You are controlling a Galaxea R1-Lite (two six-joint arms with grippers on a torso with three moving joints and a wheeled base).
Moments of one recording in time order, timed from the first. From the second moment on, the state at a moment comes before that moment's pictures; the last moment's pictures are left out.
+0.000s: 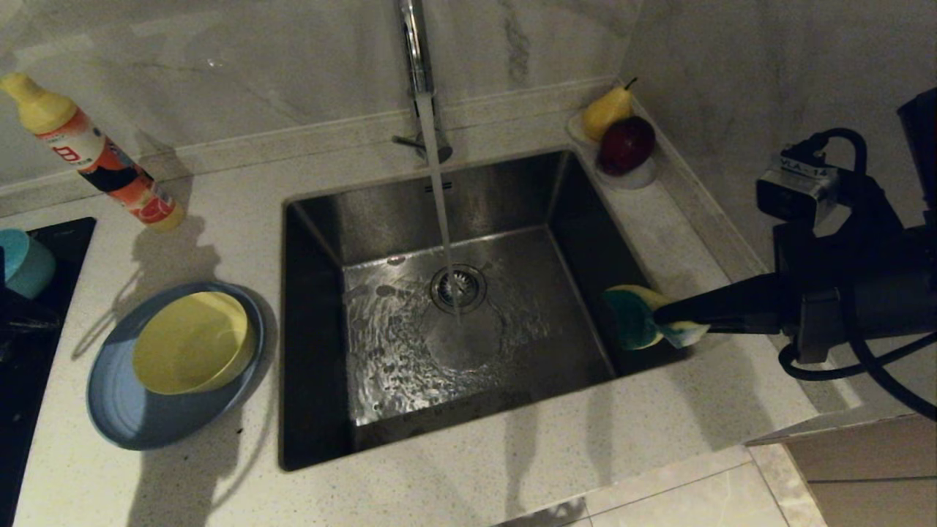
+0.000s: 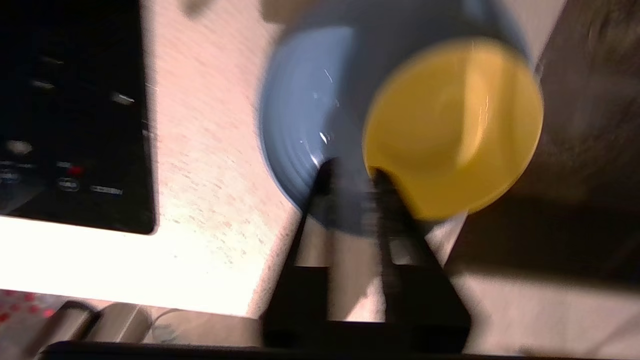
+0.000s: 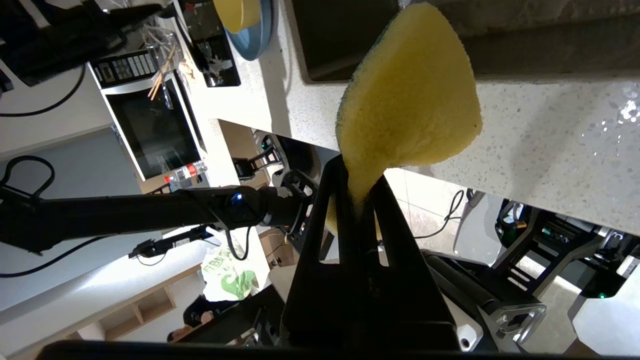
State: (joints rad) left arm 0.45 1.45 -1.49 0.86 -0.26 -0.05; right arm 0.42 1.44 -1.29 0.39 0.65 0.62
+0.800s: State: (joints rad) left arm 0.33 1.52 -1.30 0.74 -0.22 -0.11; right arm 0.41 1.46 -1.29 0.39 0.64 0.62
